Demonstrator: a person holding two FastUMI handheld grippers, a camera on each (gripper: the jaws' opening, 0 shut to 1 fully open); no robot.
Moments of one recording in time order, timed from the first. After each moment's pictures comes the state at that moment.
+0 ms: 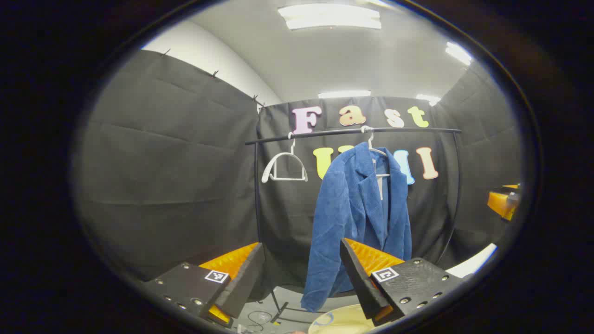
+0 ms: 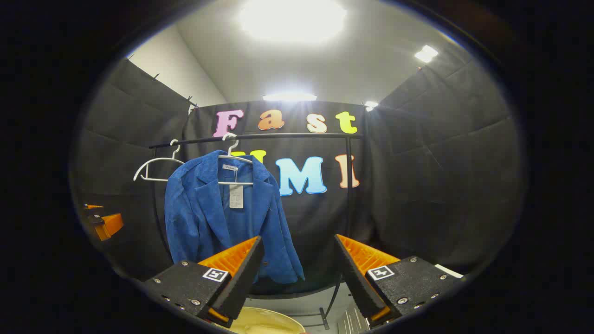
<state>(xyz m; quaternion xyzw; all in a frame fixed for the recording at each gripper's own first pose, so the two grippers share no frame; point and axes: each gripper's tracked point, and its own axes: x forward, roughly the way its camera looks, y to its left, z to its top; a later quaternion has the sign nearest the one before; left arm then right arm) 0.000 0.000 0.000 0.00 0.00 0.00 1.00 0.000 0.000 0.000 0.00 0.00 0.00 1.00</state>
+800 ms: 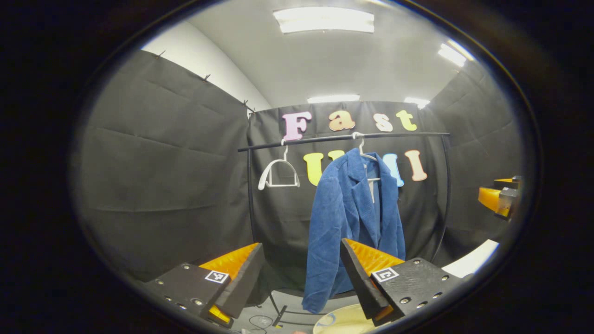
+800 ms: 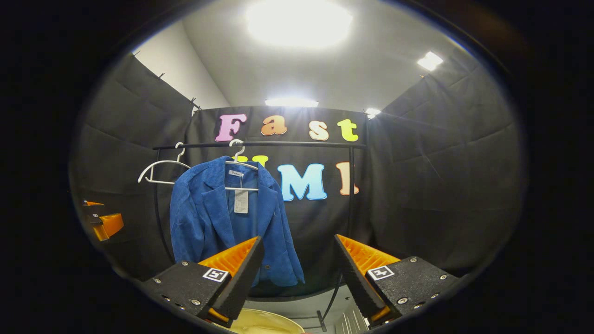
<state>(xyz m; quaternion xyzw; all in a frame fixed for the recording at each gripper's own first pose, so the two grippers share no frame) -0.013 0.005 0.003 0.00 -0.01 -0.04 1.00 -0.015 0.013 0.015 -0.02 -0.02 -0.01 1.00</state>
